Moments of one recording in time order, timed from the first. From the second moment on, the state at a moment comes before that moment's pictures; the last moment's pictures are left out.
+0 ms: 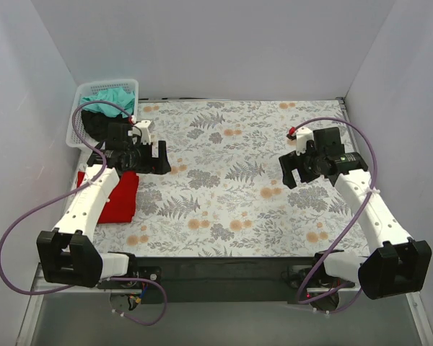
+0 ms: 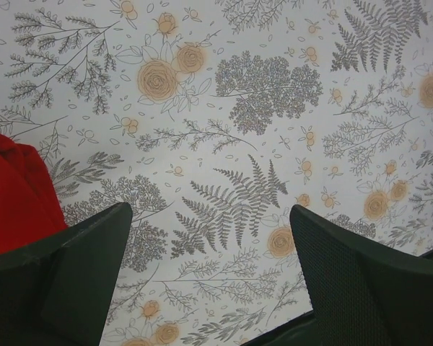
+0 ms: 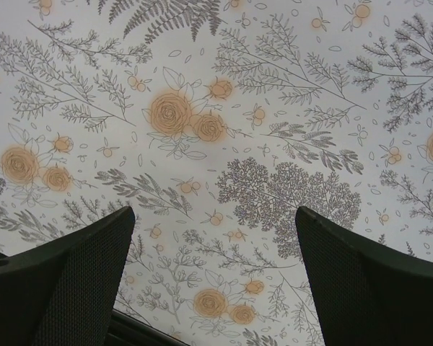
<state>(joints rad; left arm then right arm) -0.12 1.29 1.11 -0.68 0.32 -0.04 0.21 1.21 1.07 -0.81 -0.24 -0.26</state>
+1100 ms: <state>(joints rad) 0.24 2.44 2.32 -0.39 0.23 0.06 0.14 1.49 1.16 -0.79 -0.38 -0.25</state>
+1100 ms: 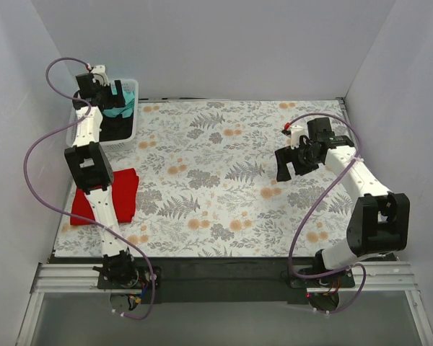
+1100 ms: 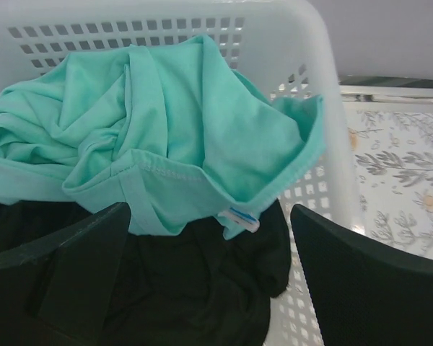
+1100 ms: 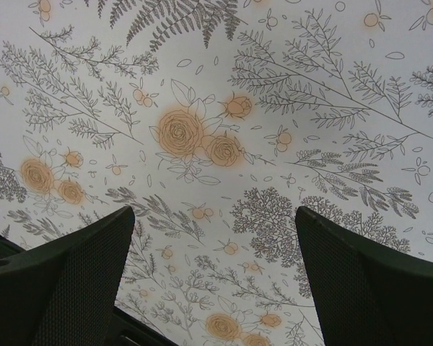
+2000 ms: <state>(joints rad) 0.23 2.58 2.35 0.02 0.25 0.08 0.14 1.59 1.21 -0.82 -0.41 -0.27</state>
